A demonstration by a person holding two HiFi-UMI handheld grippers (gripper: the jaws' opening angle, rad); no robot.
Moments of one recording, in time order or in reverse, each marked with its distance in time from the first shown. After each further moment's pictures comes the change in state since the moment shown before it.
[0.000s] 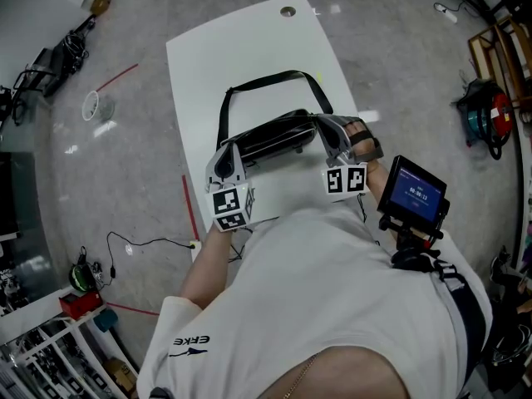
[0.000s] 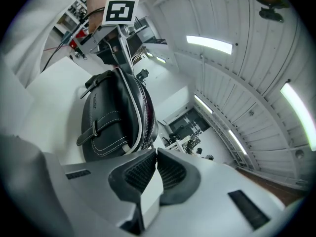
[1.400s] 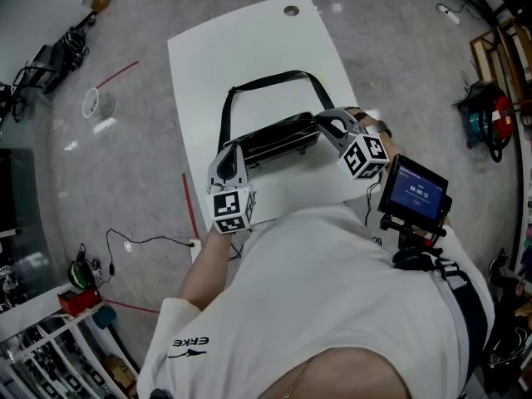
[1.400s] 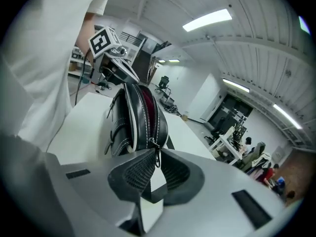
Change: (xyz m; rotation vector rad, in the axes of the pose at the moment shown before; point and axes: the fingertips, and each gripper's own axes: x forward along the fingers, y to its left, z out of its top) left arm -0.010 -0.009 -0.001 -0.001 0.001 -0.047; right arm 0.001 0.017 -0.002 0.191 -0.084 0.504
